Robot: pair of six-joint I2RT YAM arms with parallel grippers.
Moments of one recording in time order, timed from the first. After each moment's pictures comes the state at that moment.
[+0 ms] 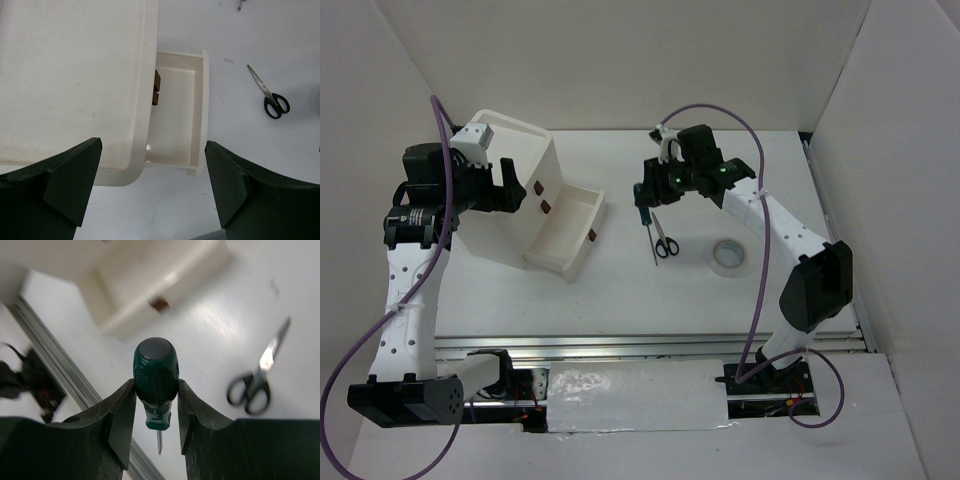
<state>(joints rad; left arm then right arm) 0.07 1.13 1.40 -0.78 0.30 0.05 0.47 1.69 1.54 -0.61 -0.45 0.16</state>
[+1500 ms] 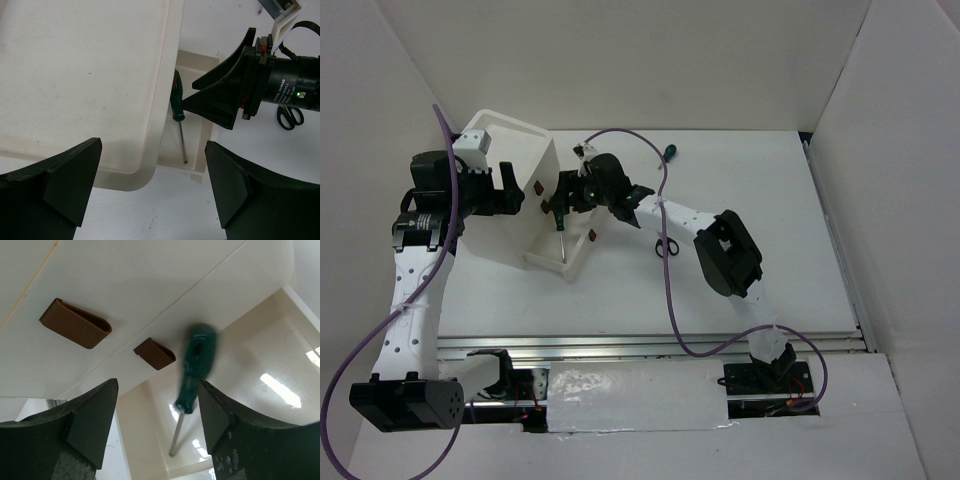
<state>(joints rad) 0.08 1.11 1.30 -0.69 0.23 0.01 0.77 2.23 1.81 0.09 -0.31 0.54</state>
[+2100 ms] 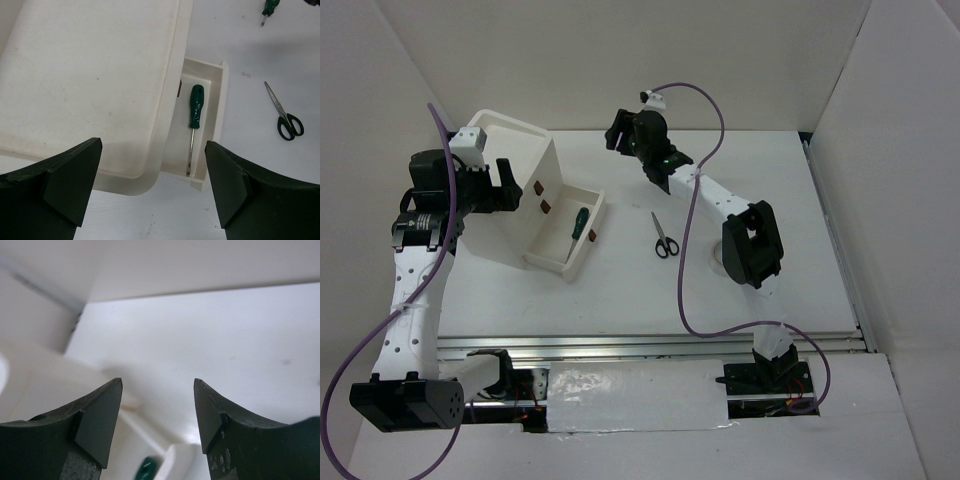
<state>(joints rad) 0.08 1.11 1.30 -0.66 0.20 -0.03 0.57 2.18 1.92 0.05 0.10 0.55</state>
